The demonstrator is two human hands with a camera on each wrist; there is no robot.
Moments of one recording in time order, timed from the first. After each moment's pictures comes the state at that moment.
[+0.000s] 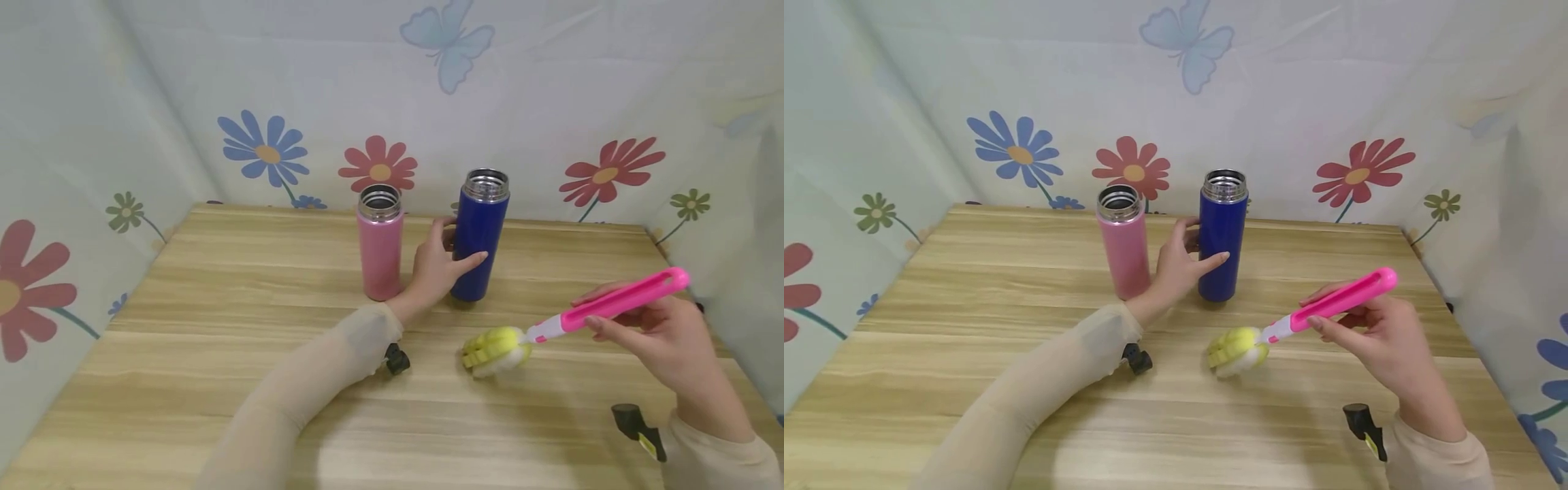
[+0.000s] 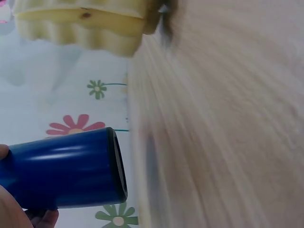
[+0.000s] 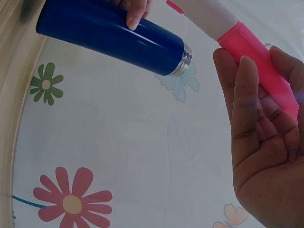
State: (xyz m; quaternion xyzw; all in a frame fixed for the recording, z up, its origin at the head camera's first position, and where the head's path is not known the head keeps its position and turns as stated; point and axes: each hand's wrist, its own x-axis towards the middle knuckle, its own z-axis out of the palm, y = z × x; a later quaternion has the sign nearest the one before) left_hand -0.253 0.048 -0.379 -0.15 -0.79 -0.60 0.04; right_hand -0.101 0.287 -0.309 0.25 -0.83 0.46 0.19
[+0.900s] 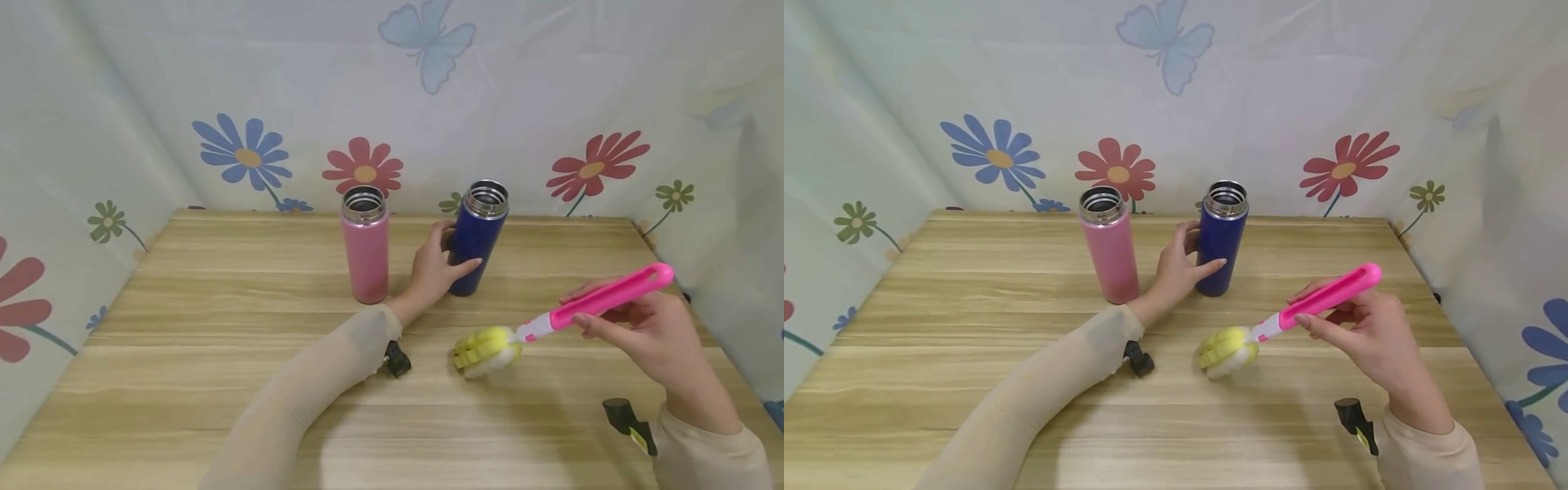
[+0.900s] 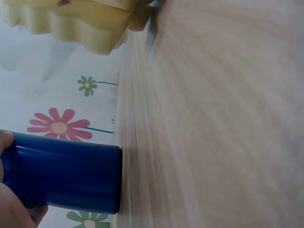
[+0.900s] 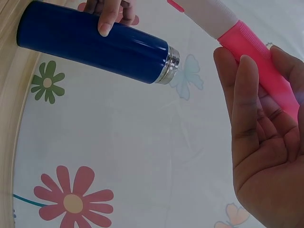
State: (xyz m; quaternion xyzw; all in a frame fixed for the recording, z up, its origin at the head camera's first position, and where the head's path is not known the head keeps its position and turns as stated) left_hand -0.274 0.064 -0.407 -0.21 -0.79 -0.57 0.06; right_hand -0.102 0.285 -0.307 0.23 -0.83 0.48 0.17
